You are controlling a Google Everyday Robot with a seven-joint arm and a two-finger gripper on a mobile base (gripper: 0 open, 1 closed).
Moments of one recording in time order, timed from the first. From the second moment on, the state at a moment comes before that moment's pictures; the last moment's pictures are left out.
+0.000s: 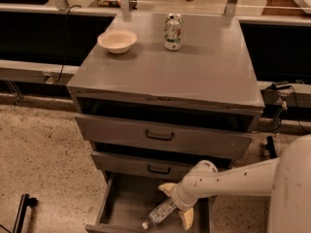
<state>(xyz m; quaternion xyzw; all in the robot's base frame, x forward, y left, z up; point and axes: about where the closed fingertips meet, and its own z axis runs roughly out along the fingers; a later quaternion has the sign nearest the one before) 0.447 -0.072 0.352 -0.87 0.46 0.06 0.14</state>
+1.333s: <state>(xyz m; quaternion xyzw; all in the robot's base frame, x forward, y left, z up) 0.460 -0.058 0.187 -0.87 0.46 0.07 0.15</state>
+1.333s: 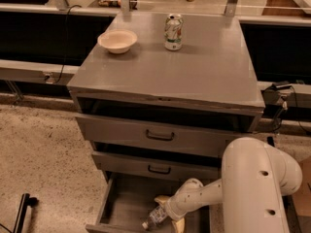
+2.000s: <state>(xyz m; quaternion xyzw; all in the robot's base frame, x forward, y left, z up) 0.481 -0.042 0.157 -0.87 0.47 0.06 0.16</state>
